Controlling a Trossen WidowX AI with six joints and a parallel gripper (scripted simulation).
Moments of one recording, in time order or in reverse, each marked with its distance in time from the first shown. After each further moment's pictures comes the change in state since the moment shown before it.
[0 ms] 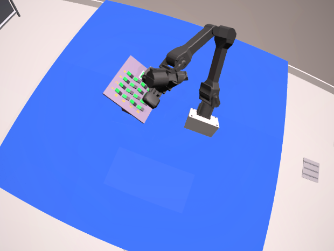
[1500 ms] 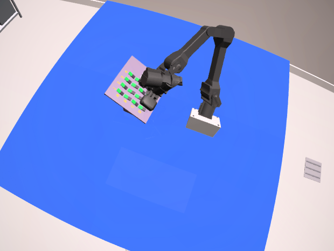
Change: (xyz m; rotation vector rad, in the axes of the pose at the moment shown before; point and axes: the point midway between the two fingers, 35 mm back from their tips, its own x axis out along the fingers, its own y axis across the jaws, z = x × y) arm 0.043 -0.004 -0.004 -0.002 0.026 -0.012
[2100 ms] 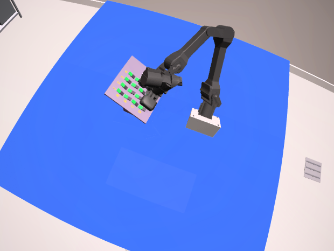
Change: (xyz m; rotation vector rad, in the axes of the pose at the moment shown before) arm 0.001 0.000 0.000 0.000 -0.001 0.001
